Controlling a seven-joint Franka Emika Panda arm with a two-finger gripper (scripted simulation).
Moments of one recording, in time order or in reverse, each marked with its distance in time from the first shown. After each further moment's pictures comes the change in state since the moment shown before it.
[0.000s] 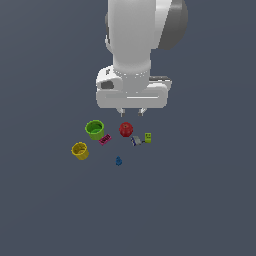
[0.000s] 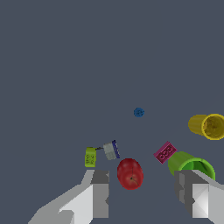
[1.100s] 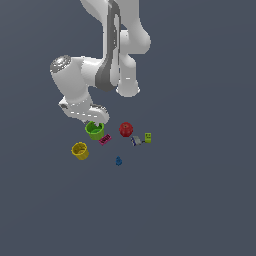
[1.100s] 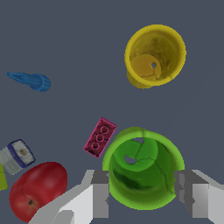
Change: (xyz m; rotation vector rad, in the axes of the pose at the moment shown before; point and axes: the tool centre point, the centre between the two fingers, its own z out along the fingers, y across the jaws) arm -0.091 0.193 0.155 0.063 -0.029 0.284
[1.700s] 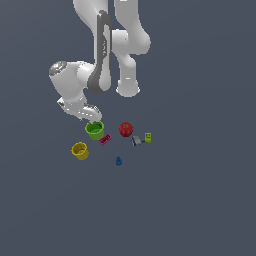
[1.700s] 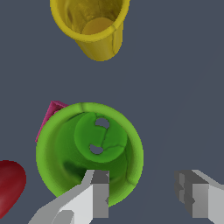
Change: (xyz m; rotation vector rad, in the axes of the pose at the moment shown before) arm -0.034 0.057 0.034 -0.002 -0.004 0.089
